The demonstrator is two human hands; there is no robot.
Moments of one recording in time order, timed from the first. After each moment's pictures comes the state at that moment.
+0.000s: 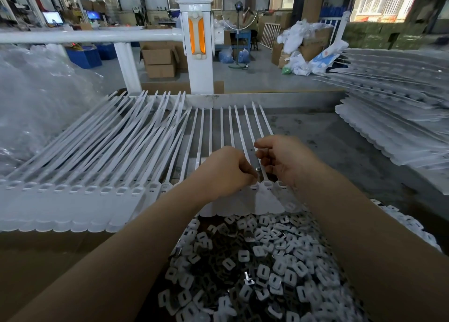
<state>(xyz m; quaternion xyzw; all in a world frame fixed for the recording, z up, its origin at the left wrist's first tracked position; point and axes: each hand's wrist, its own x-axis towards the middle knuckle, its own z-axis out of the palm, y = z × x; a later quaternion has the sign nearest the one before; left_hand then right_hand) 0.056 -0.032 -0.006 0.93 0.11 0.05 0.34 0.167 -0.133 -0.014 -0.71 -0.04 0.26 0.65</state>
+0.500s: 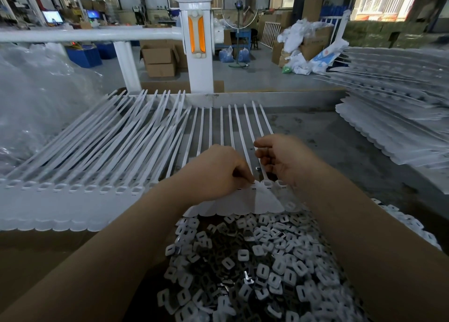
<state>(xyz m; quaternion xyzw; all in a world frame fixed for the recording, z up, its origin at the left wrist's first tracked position) 0.042 -0.020 0.002 0.98 -0.03 0.05 0.21 0.169 -0.133 -0.014 -0.71 -0.04 0.27 0.64</state>
